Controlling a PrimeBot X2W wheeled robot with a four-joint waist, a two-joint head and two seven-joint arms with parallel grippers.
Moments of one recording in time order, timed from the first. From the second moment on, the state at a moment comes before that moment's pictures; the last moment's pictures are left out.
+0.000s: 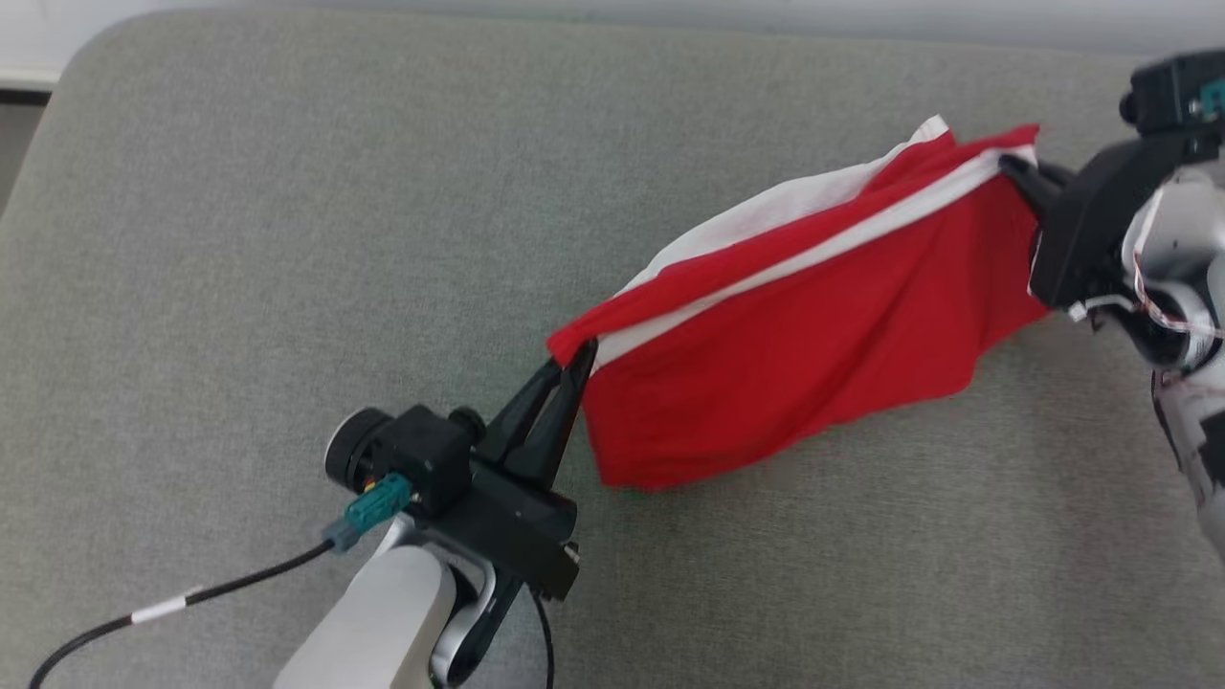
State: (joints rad) left arm -0.50 0.18 -0.58 0.29 -0.49 -0.13 -0.26; right arm -0.81 -0.51 0.24 0.46 0.55 0.13 0.56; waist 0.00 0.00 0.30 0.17
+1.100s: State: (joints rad) left arm -0.40 0.10 -0.28 0.20 -0.26 -0.07 -0.26; right arm -0.94 -0.58 0.53 0.81 0.73 0.13 0.26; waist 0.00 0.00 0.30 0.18
